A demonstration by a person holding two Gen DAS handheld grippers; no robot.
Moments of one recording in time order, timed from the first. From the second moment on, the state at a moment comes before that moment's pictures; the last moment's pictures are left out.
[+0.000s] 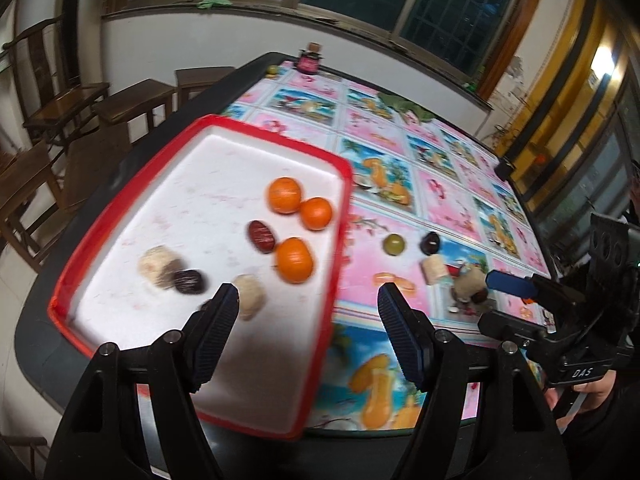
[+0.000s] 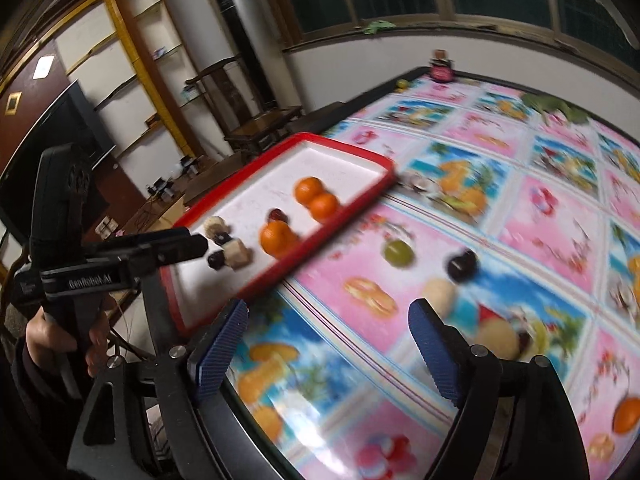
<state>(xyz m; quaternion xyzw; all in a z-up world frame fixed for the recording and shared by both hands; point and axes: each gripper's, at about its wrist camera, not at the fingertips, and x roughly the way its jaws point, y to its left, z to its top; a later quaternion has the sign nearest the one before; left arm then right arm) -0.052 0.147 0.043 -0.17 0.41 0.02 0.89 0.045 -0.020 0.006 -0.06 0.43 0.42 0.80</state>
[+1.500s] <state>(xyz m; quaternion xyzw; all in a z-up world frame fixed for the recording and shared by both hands) 0.040 0.014 0.002 -0.08 0.47 -0.08 0.88 0.077 -0.236 -0.014 -0.01 0.45 0.17 0.88</state>
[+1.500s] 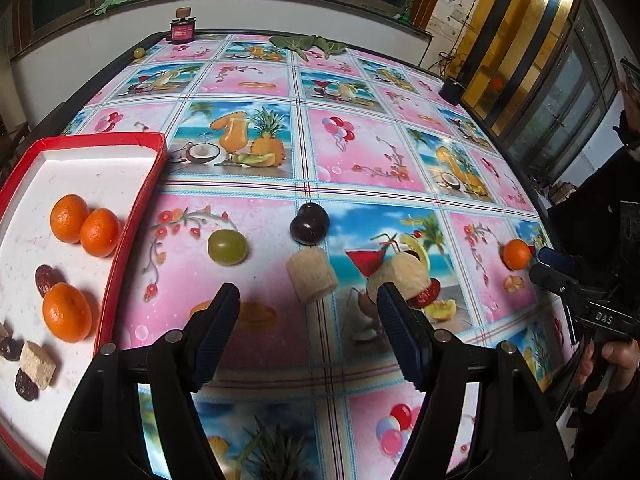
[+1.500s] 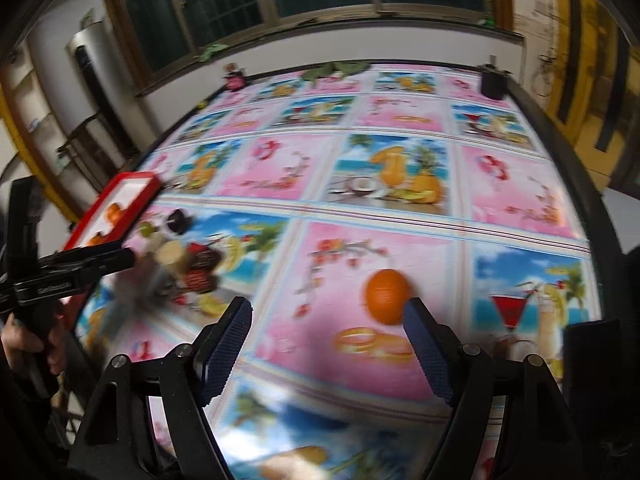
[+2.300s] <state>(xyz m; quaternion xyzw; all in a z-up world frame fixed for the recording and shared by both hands) 0.052 0.014 -0.017 -0.07 0.49 -0.06 0.87 0.094 -0.215 -0.034 -0.04 0.46 0.16 0.87</state>
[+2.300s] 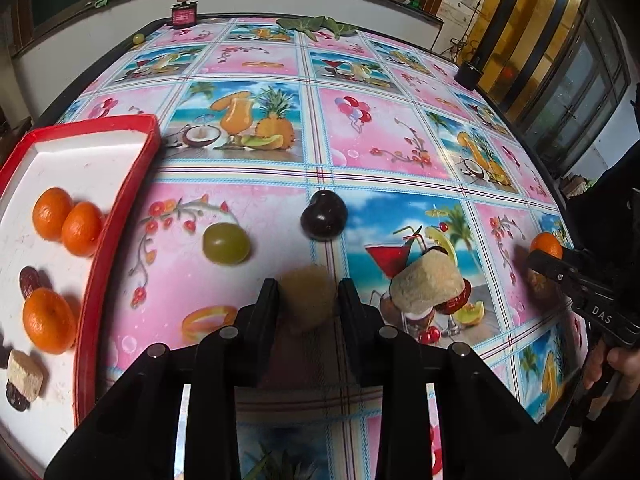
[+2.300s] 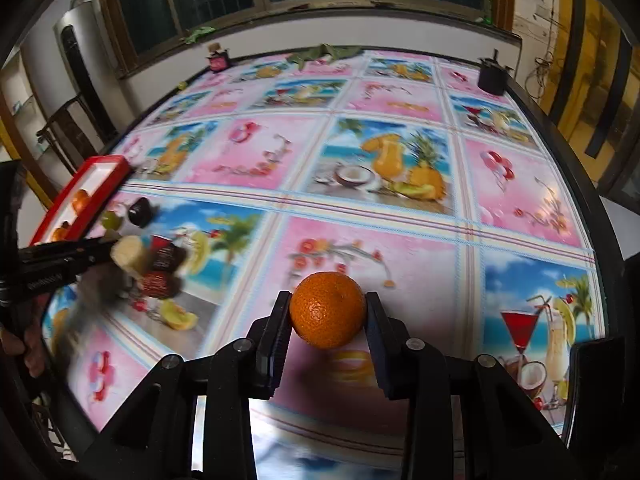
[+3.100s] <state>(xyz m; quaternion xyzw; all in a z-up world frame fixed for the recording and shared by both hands) 0.016 0.043 0.008 -0.10 0.46 -0.05 0.88 0.063 -0.133 -0.004 -0.04 0.43 0.26 0.86</state>
